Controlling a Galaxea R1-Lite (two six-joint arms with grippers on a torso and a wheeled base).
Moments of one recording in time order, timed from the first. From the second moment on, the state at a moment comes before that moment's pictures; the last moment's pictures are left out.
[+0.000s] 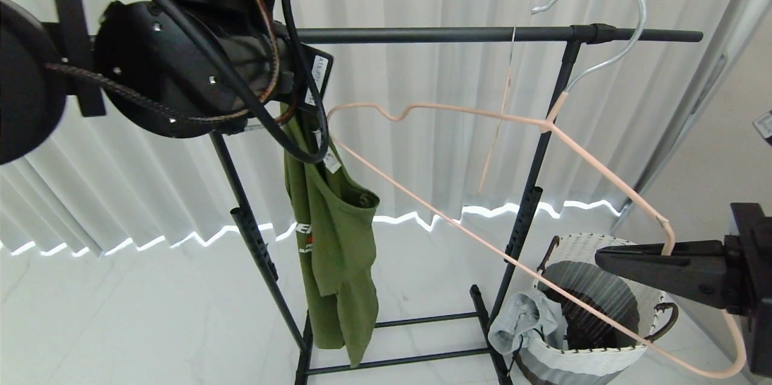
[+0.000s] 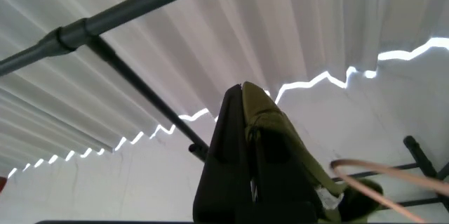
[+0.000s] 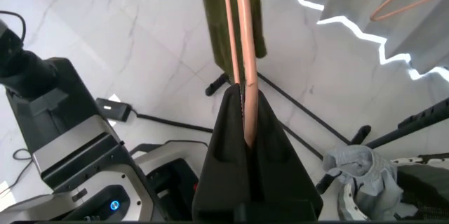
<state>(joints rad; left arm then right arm) -0.72 1.66 -1.55 0.09 0.80 0.30 0.84 1.12 -0.89 0.13 0.15 0.04</state>
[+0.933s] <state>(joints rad) -0.70 1.71 -1.57 0.09 0.81 0.30 0.90 1.11 -0.89 0.13 0.17 0.04</state>
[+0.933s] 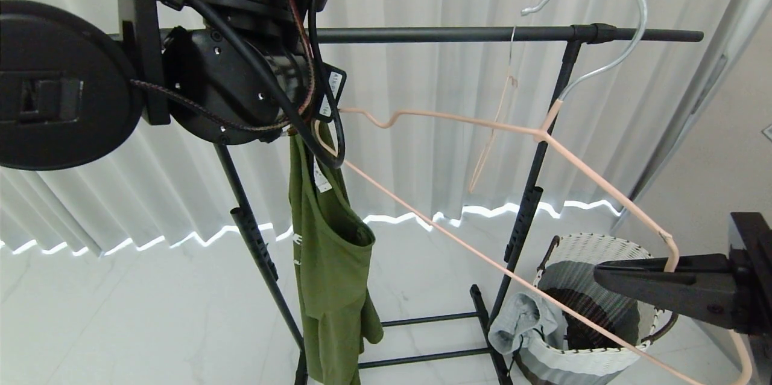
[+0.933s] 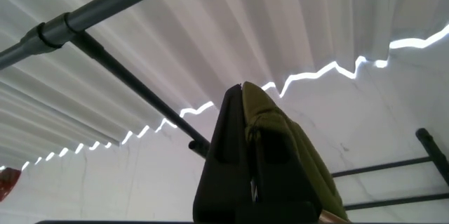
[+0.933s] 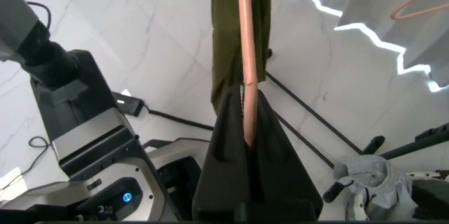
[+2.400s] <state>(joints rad) -0.72 1.66 -1.52 0.09 0.87 0.30 0.86 1.14 -0.82 0.02 0.16 0.04</state>
